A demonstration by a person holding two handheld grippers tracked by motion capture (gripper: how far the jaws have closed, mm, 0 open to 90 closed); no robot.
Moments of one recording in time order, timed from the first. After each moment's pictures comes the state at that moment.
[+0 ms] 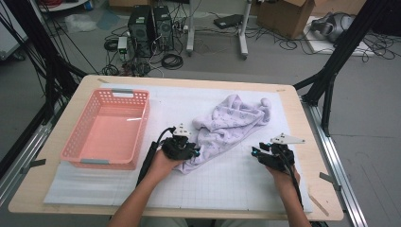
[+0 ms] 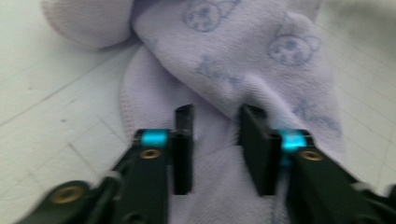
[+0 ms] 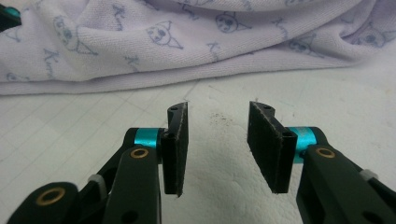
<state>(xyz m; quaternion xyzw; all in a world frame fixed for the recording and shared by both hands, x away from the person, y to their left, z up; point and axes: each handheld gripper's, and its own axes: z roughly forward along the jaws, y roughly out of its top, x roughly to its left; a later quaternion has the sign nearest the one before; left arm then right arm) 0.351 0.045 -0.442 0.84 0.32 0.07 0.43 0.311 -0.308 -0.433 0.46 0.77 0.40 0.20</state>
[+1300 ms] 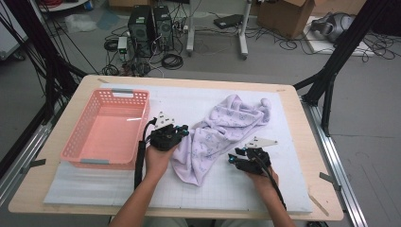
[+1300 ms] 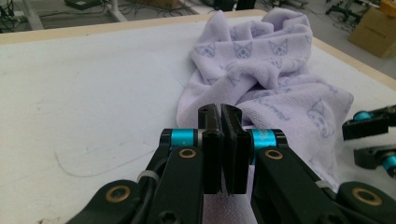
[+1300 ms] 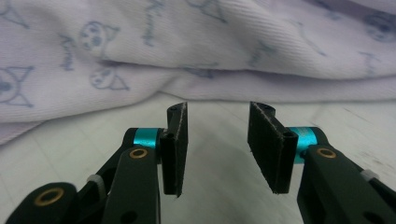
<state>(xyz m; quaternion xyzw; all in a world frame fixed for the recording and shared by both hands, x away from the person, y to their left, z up) 0.347 0.075 -0.406 0.72 0.42 0.18 0.52 0.310 -0.241 -0.448 0.39 0.81 0.41 0.15</state>
